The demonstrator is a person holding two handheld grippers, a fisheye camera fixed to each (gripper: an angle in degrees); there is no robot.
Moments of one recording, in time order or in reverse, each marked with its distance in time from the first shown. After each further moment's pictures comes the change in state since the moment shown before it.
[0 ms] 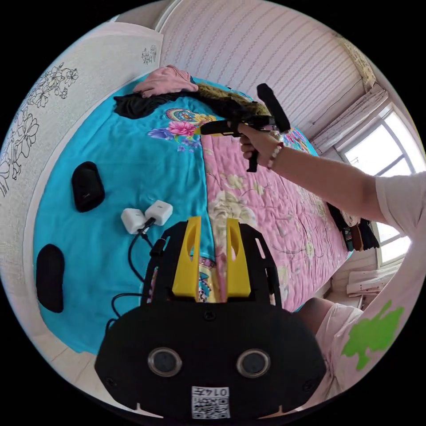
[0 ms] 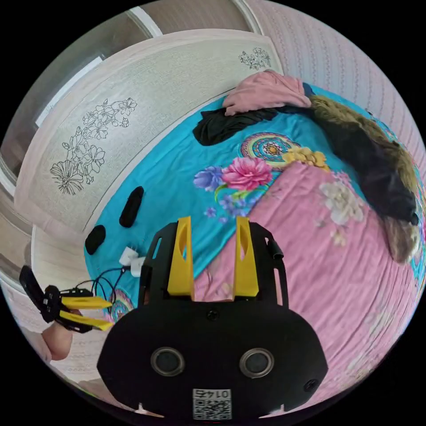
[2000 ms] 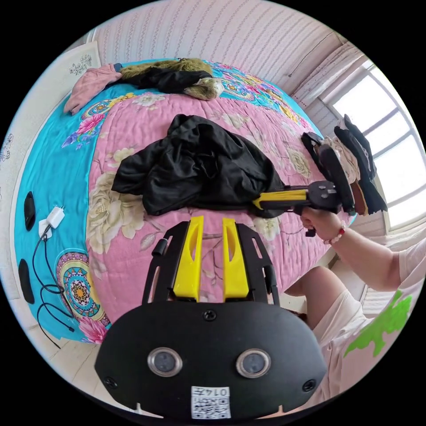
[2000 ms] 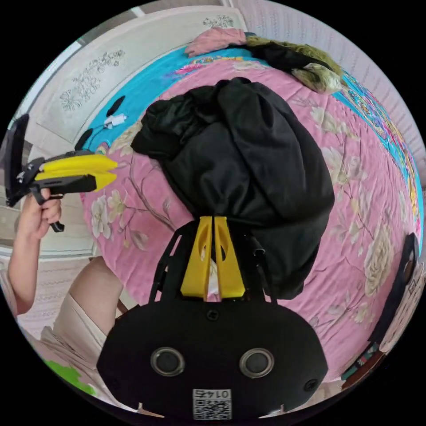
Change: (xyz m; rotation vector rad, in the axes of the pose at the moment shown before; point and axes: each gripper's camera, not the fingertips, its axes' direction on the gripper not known) left arm 0.416 0.040 0.104 -0.174 -0.023 0.176; right arm 0.000 0.390 -0.254 -0.183 0.094 0.082
